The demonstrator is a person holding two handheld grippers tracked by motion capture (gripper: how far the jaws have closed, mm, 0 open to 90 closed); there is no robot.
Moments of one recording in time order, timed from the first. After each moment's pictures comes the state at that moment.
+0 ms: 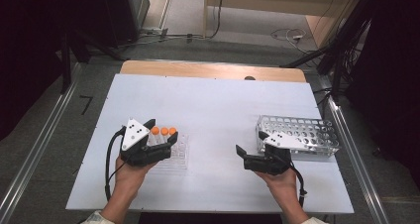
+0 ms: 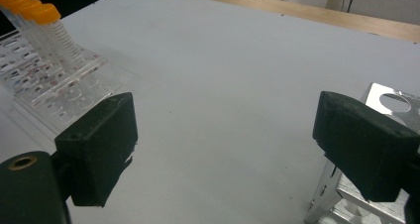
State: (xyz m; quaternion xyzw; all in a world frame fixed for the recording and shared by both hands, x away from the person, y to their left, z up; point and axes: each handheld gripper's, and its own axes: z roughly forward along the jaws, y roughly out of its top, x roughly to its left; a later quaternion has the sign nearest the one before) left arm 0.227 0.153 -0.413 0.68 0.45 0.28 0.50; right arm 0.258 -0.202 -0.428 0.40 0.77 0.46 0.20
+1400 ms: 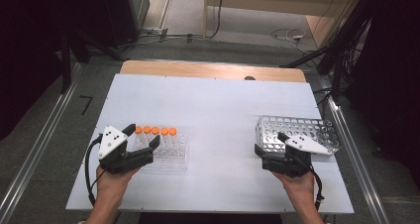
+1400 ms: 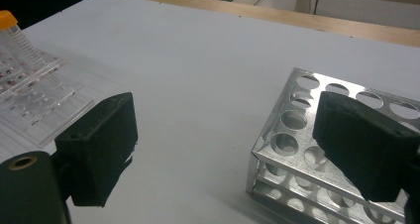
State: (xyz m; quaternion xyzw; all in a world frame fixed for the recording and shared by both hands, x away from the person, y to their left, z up) left arm 0.204 0.189 -0.414 0.66 0.49 0.30 0.49; right arm 0.252 -0.244 -0.423 0.43 0.75 0.46 0.23
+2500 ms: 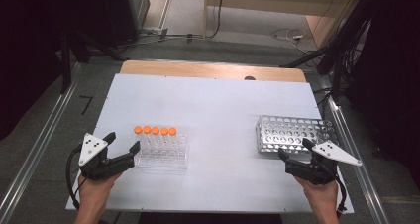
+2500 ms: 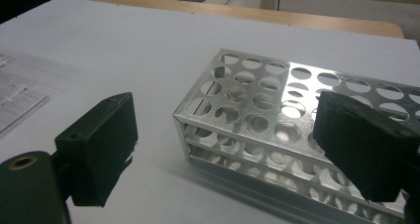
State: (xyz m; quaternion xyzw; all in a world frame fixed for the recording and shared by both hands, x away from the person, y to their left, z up) left arm 0.194 0.231 -0.442 0.64 0.53 0.31 0.46; right arm 0.238 -0.299 -0.424 0.47 0.72 0.45 0.26
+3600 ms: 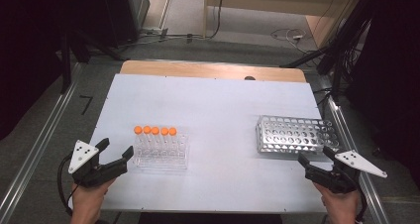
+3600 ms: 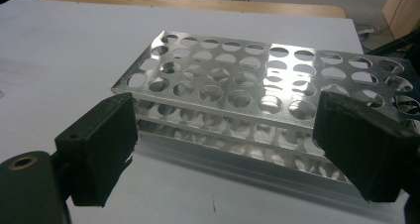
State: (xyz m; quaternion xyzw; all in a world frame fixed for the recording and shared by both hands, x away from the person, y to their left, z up) left arm 0.181 0.246 -0.453 0.63 0.54 0.30 0.47; right arm 0.224 -0.347 -0.432 0.51 0.69 0.43 0.28
